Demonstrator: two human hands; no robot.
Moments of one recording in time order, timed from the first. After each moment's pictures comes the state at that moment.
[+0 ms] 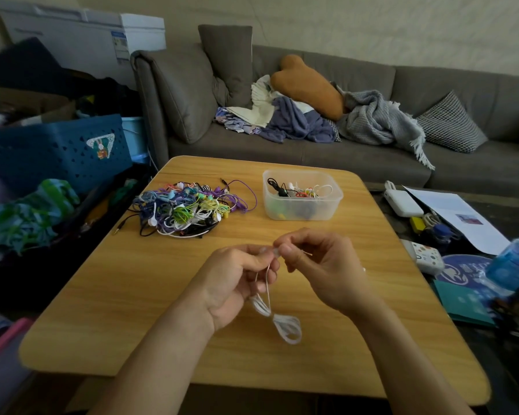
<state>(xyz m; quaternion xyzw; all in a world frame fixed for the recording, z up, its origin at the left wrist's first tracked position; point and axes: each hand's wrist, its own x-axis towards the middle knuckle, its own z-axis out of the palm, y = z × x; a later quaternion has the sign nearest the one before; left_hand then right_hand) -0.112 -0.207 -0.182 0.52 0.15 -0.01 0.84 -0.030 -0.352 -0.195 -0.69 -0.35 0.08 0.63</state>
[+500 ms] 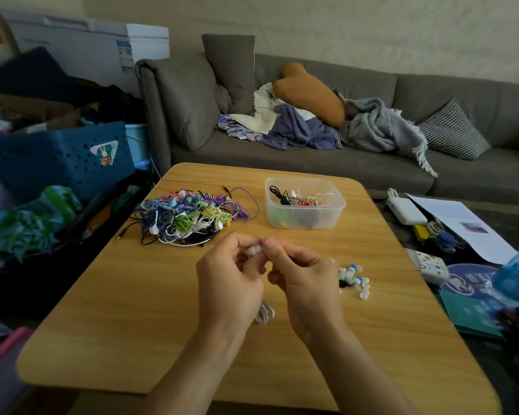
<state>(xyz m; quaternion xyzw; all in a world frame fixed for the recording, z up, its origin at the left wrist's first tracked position) -0.106 -0.220 -0.200 0.74 0.15 0.39 0.53 -0.059 -0.310 -0.202 -0.60 -0.12 0.10 0.78</state>
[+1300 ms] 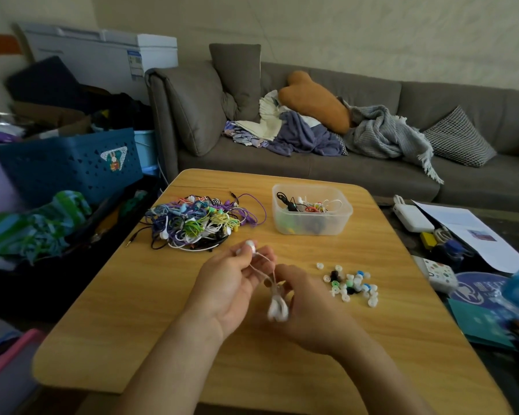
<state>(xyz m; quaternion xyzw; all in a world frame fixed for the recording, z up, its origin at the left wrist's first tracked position) -0.104 -0.199 -0.178 0.37 0.22 0.14 0.89 -0.050 -0.333 -0.208 -0.86 -0.39 0.07 0.33</state>
